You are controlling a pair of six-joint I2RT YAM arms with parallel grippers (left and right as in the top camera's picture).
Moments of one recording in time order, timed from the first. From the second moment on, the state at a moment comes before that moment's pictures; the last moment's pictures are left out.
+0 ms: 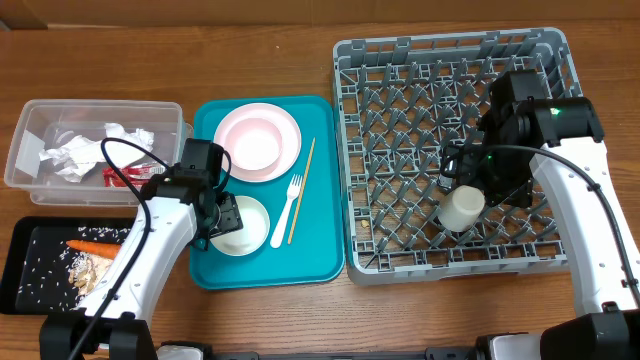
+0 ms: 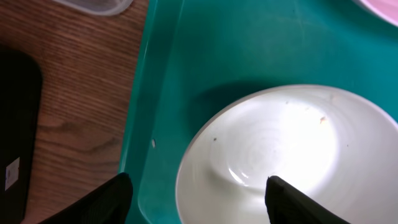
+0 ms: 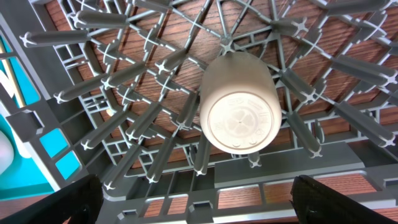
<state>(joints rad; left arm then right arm) -0.12 1.46 0.91 -0.89 -0.12 -0.45 0.08 1.56 1.48 -1.43 -0.12 0.31</state>
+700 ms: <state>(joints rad) -0.12 1.46 0.81 -0.76 -0.06 -0.46 0.08 1.56 1.48 -1.43 -0.12 0.30</state>
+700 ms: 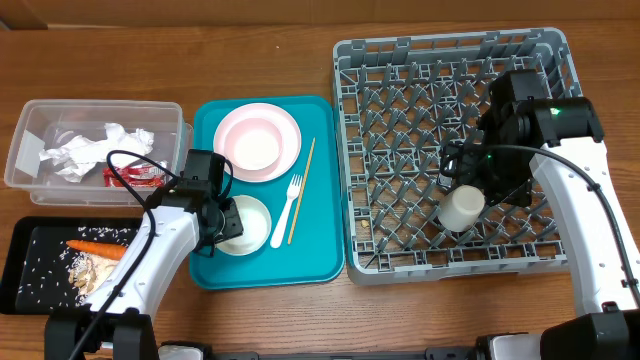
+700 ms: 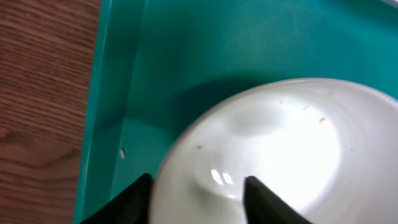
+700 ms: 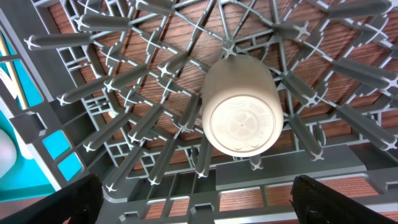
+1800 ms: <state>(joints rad) -0.30 1.35 1.24 -1.08 0.17 -0.42 0.23 1.56 1.48 -1.30 -0.43 0.27</state>
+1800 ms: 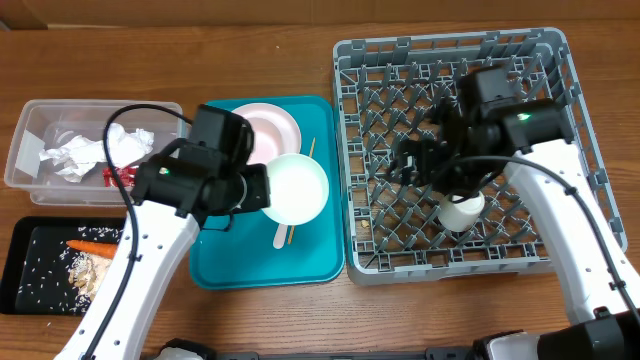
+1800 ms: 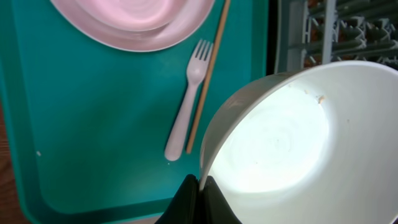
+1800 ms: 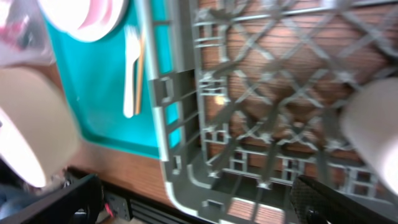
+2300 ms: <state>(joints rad) -0.37 1.35 1.24 -1.07 0.17 -0.44 0.49 1.56 1.48 -1.16 -0.44 0.26</state>
